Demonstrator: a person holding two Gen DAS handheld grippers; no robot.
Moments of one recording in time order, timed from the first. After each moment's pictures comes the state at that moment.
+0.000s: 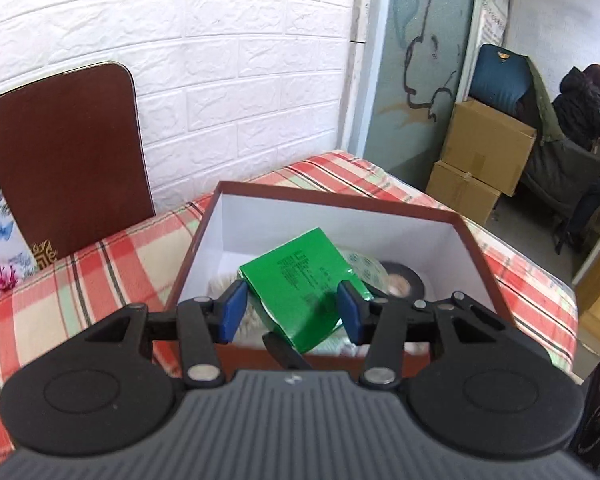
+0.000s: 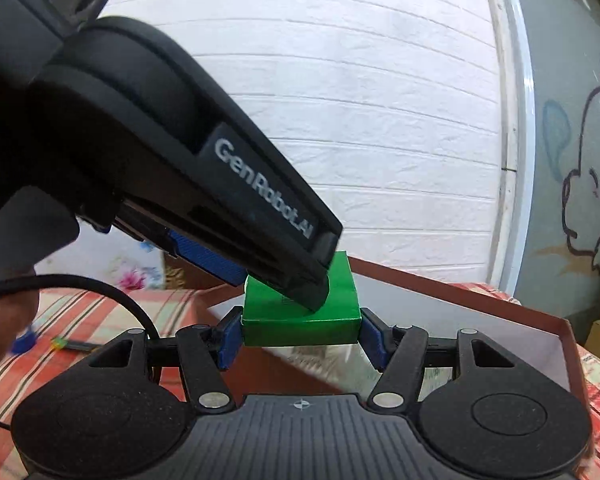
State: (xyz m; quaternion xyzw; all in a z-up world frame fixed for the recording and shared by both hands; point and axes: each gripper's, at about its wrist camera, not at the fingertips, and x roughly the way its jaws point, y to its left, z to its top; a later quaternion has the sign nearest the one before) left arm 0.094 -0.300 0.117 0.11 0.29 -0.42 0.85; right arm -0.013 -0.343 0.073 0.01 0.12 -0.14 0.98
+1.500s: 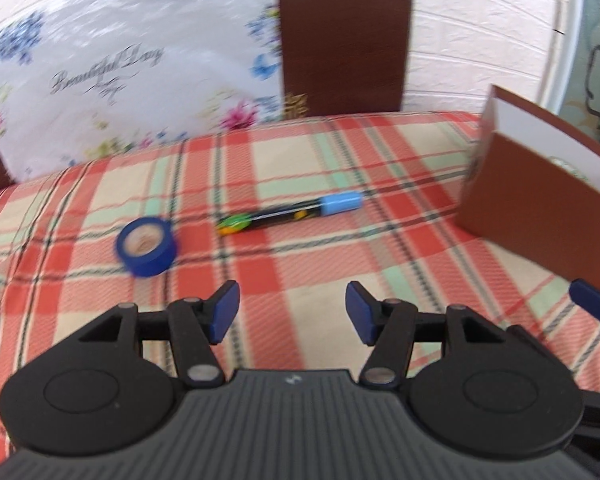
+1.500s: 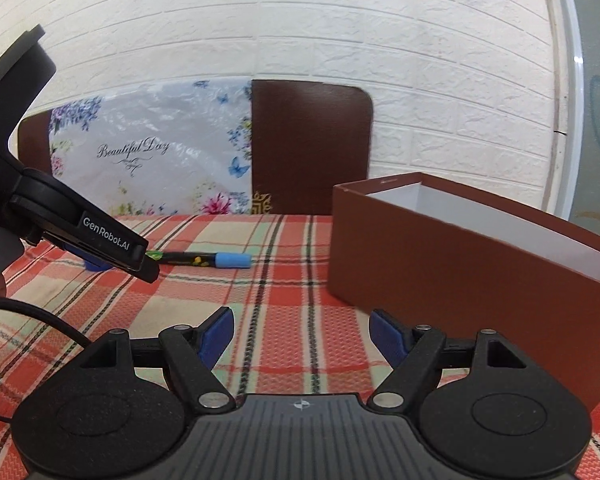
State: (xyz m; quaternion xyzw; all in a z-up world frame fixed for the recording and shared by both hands) left arm 0.092 -0.108 0.048 0.07 0.35 -0.17 0.92; right arm -0.060 -0.244 0.029 -0.01 0.19 -0.07 0.98
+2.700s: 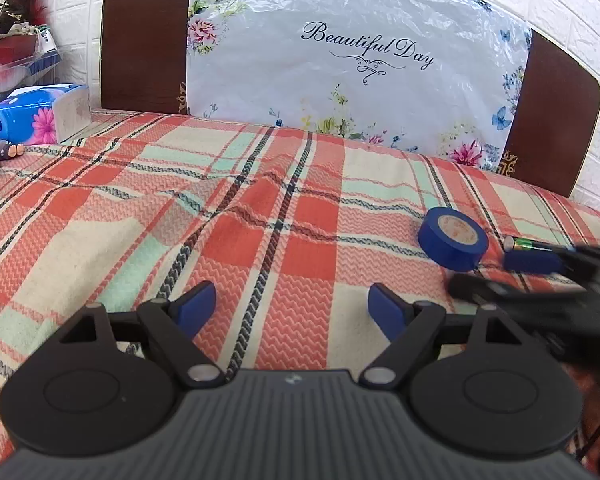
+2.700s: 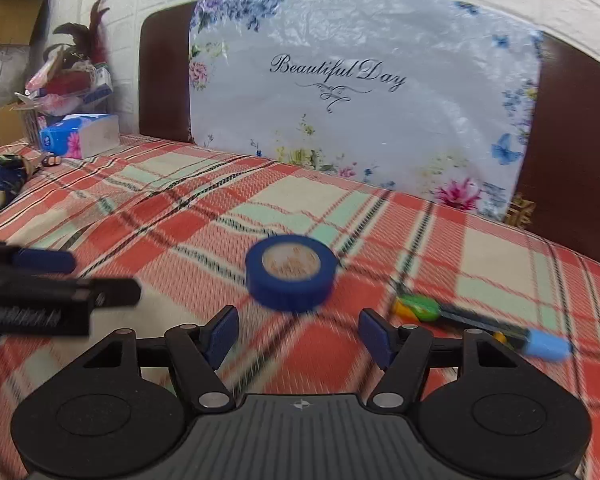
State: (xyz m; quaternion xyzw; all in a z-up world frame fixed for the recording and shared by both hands) left arm 0.128 0.081 -0.015 -0.06 0.29 -0.03 0.96; right arm 0.134 -0.080 0.003 -0.08 0.28 0.14 0.95
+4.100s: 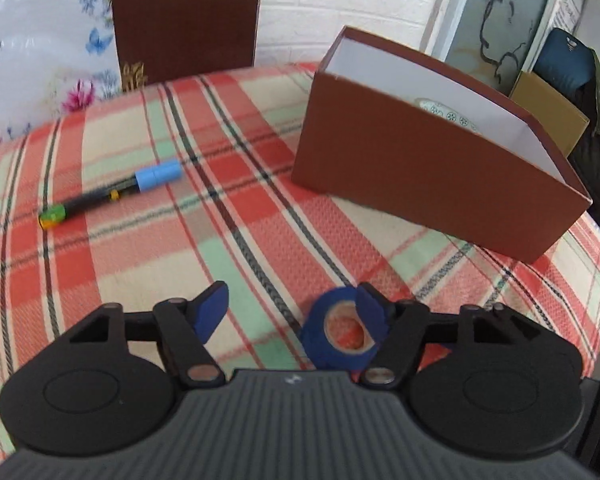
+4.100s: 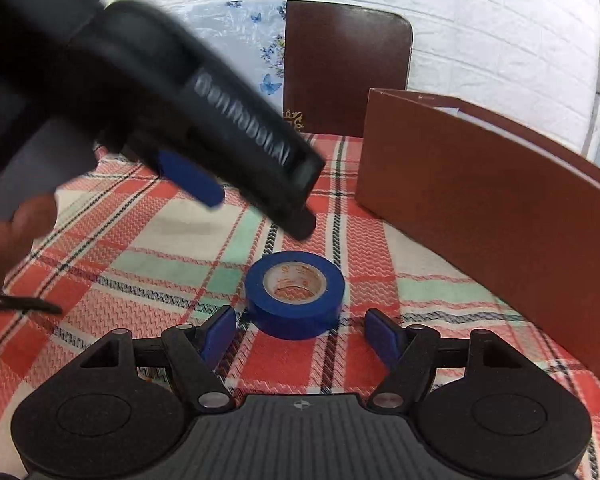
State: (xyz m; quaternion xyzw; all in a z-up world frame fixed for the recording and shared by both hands) left arm 0.071 -0.182 0.033 0.07 0.41 -0.34 0.84; right arm -0.053 -0.253 -0.003 -0.01 0.29 -0.02 0.96
